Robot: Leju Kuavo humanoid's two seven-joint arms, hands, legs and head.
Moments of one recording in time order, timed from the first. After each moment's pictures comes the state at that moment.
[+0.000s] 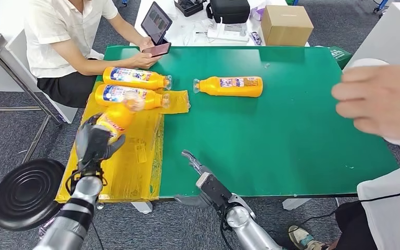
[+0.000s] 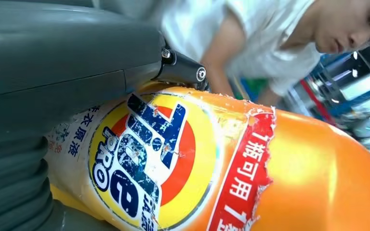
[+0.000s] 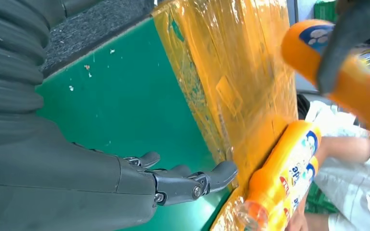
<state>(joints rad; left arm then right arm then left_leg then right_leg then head) -0.42 -0.05 -0.23 -0.98 -0.56 0.46 -0.23 -0.27 0.15 0.50 -0.88 0.28 0.05 -0.56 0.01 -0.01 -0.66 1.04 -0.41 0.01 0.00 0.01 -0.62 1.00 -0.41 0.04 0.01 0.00</state>
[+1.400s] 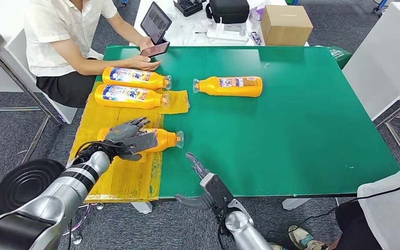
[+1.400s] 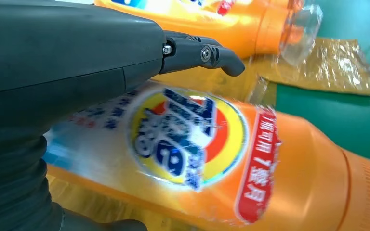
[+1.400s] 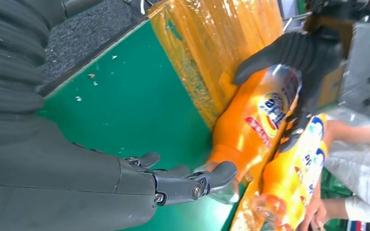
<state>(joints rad) -0.74 0.00 -0.45 -0.52 -0.92 -0.07 -0.19 -0.24 0.19 0.42 -0.83 0.26 0.05 -0.59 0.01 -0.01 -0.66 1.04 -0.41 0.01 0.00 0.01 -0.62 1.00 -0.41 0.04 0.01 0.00</state>
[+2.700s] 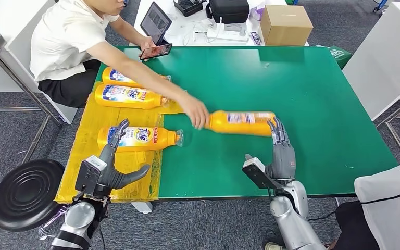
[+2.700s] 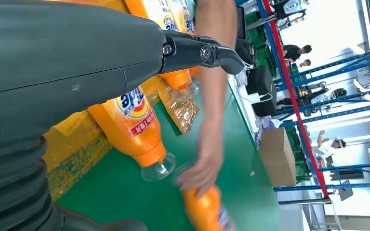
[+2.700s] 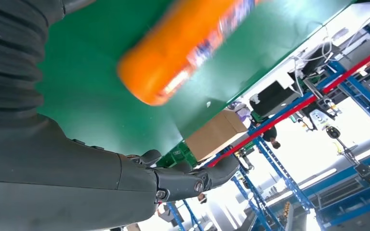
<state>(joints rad) -0.12 0.00 -0.35 -1.42 -0.17 -0.02 -0.35 -0.26 -0.02 0.18 -1.00 0.76 -0.63 -0.53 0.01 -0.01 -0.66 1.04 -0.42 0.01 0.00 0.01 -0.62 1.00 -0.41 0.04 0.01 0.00</state>
